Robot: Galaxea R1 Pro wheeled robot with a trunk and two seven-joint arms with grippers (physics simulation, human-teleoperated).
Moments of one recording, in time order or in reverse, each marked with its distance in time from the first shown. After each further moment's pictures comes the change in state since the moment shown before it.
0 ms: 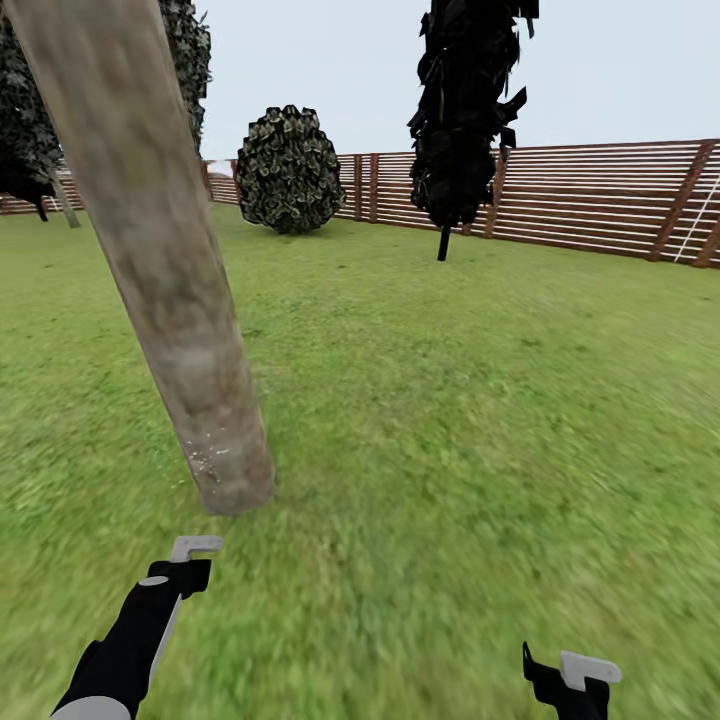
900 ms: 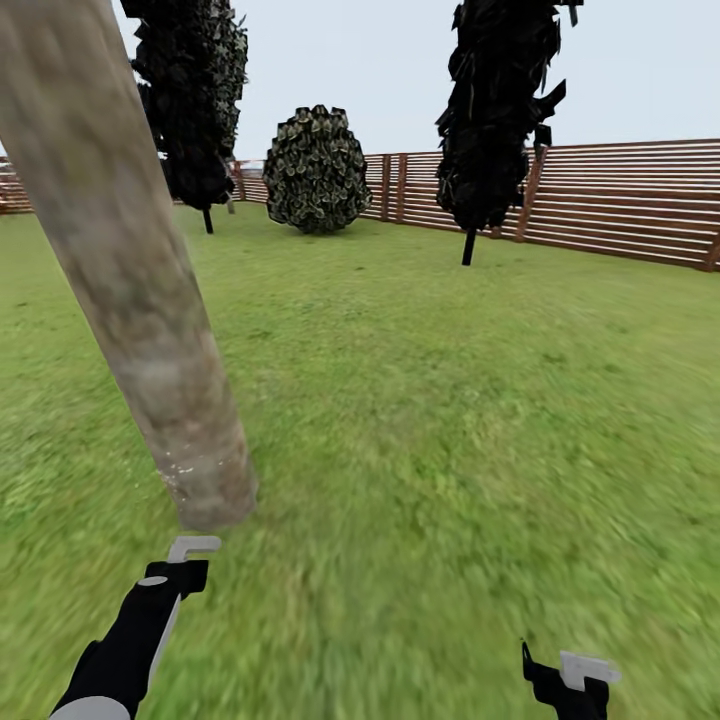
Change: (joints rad) left arm 0.000 0.001 0.002 0.000 -0.002 0.005 0.018; right arm 0.000 0.001 0.000 0.000 0.001 0.000 0.000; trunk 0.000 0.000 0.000
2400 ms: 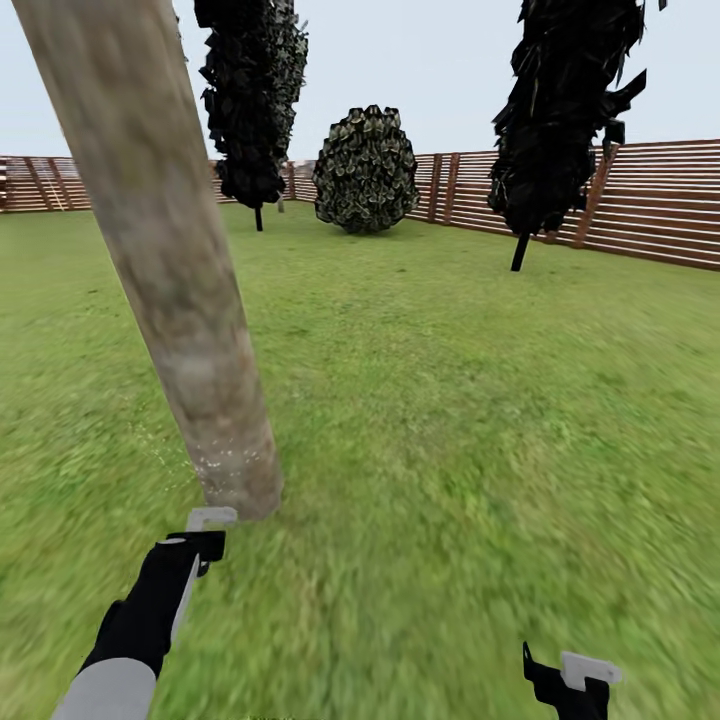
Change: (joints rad) left arm -0.074 -0.049 -0.022 -0.081 -0.002 0.168 -0.013; right arm 0.000 -0.001 -0.001 0.000 -0.001 0.000 0.000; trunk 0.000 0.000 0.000
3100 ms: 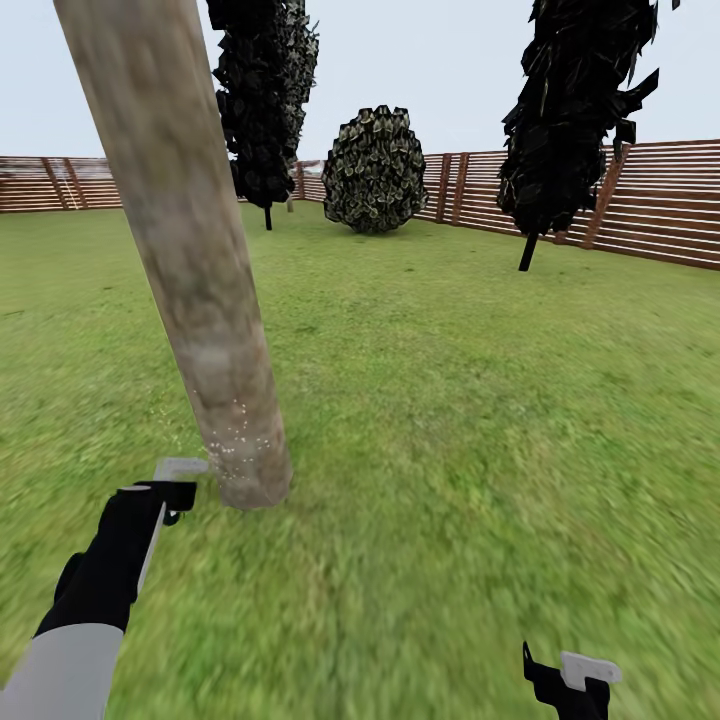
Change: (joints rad) left arm -0.072 0.110 -0.053 -0.222 0.001 0.197 -0.072; right arm 0.000 0.000 0.000 0.000 0.000 0.000 0.000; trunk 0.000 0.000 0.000
